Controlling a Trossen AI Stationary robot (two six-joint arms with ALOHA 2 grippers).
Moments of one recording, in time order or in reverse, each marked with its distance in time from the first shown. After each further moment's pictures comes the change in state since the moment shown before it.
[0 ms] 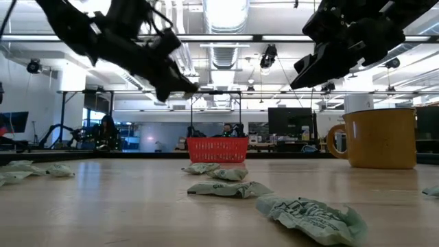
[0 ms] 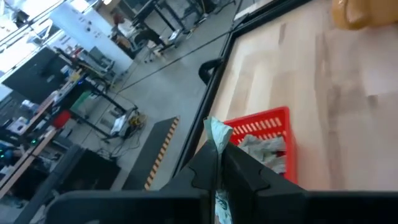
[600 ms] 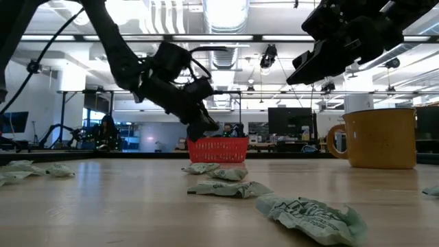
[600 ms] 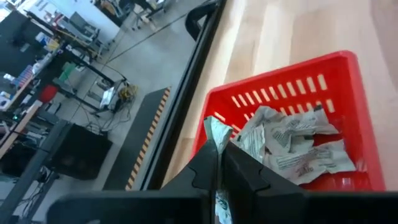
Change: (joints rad) left arm 0.167 0.435 0.224 0.089 0.101 0.022; right arm 0.000 0.000 -0.006 0.049 0.003 -0.009
